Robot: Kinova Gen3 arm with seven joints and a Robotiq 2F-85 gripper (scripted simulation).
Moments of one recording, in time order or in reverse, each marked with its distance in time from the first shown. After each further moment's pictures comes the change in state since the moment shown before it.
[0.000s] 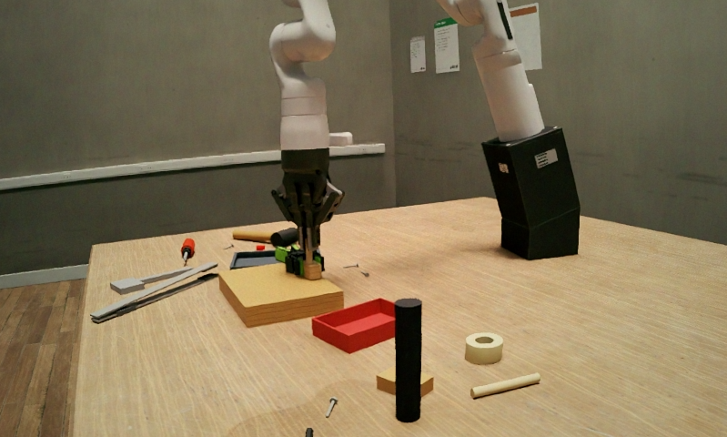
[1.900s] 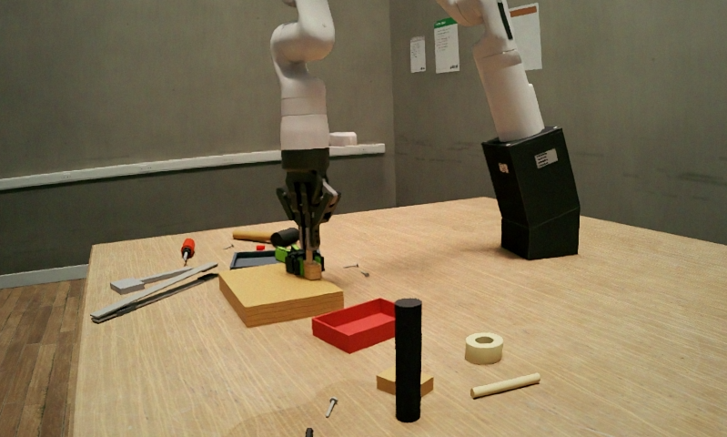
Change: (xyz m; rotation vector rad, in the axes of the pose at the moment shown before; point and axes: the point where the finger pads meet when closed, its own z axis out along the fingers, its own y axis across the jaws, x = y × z) arm 0.001 0.000 0.000 -0.001 0.002 0.205
